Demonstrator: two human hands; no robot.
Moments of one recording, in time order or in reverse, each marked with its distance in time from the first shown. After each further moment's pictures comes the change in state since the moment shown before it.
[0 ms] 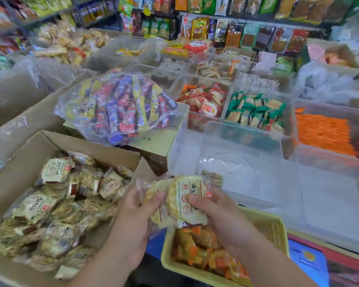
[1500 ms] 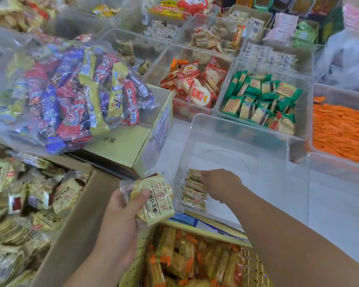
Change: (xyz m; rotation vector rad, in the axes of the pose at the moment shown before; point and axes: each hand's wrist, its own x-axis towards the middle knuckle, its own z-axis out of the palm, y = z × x) left_hand 0.117 -0.047 0.060 -0.065 0.179 -0.028; right_hand 0.213 -0.004 -0.183 -1.826 -0.025 0.328
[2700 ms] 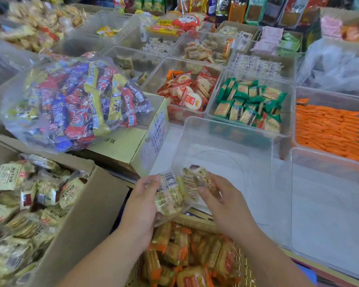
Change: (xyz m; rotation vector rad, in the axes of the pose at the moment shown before) left_hand -0.027 -0.010 0.049 0.190 0.038 -0.023; right_hand -0.153 -0.004 0.017 1.075 0.503 -0.200
